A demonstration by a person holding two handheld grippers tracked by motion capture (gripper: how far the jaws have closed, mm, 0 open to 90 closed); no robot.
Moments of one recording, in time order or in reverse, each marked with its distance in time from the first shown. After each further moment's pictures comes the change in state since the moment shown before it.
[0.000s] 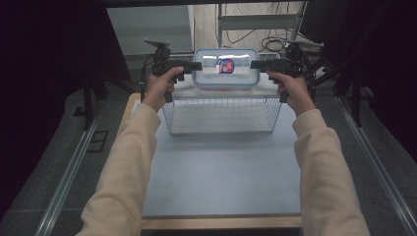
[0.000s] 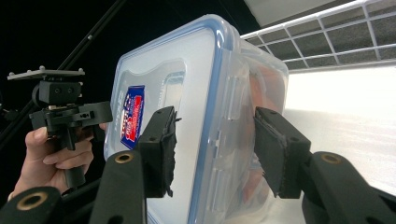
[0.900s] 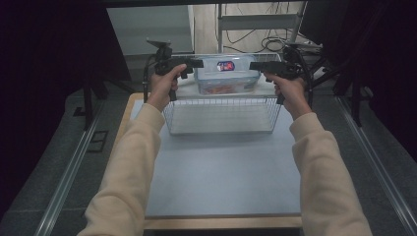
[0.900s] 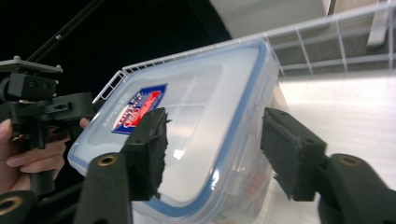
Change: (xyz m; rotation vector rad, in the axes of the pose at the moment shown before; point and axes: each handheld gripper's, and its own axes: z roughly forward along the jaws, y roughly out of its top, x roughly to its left) left arm 0.002 0.002 0.007 -0.056 0.048 -0.049; right arm 0.010 -0.008 0.003 -0.055 -0.118 -0.079
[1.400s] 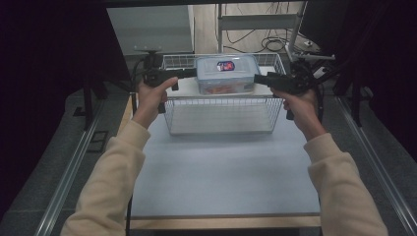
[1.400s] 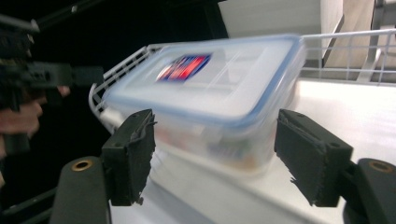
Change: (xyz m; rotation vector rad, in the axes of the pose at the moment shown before) left arm -0.039 -0.043 -0.051 -0.050 0.054 0.253; right arm 0.028 -0.038 -0.046 -0.057 0.001 -0.258
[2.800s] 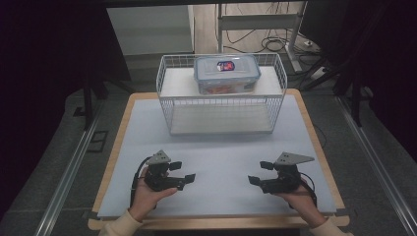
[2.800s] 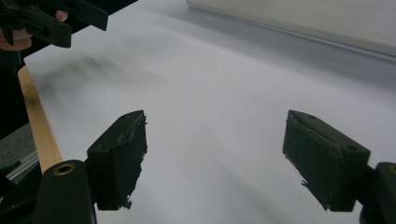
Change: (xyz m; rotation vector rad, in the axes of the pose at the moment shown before) left arm -0.021 -0.253 -0.027 0.238 0.054 0.182; right arm 0.033 -0.242 -0.039 0.235 0.093 -0.196
